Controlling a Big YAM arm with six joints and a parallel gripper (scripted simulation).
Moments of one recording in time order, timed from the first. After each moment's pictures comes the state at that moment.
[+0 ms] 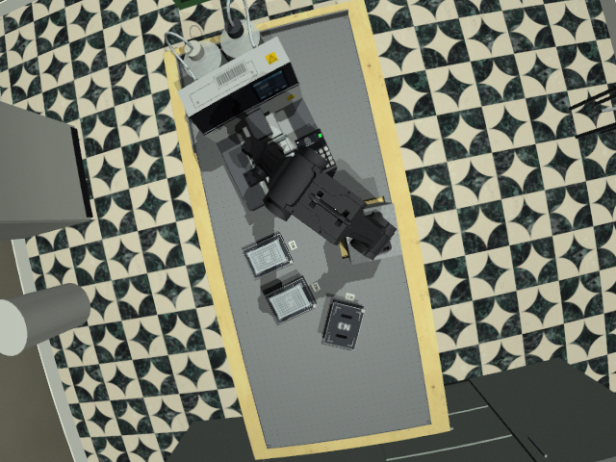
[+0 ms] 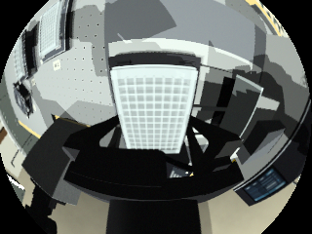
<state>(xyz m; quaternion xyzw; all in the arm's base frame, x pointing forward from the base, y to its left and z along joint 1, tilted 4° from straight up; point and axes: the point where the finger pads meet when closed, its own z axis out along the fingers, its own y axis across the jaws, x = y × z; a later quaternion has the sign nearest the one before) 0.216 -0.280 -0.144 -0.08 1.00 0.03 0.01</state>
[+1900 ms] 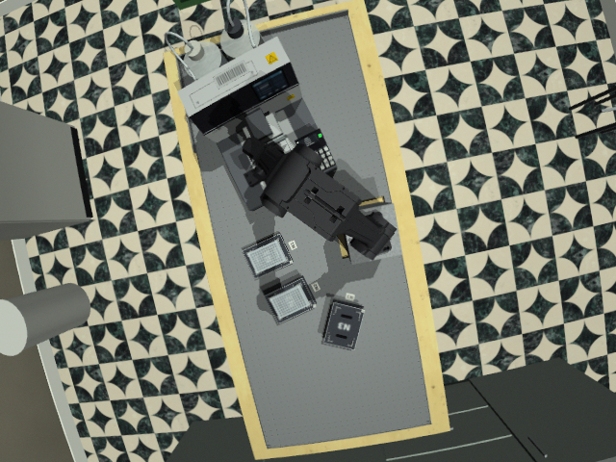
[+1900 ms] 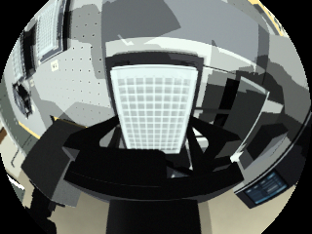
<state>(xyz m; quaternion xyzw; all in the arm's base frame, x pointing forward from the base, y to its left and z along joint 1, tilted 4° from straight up) 0.215 -0.279 -0.152 -0.08 1.00 0.03 0.01</state>
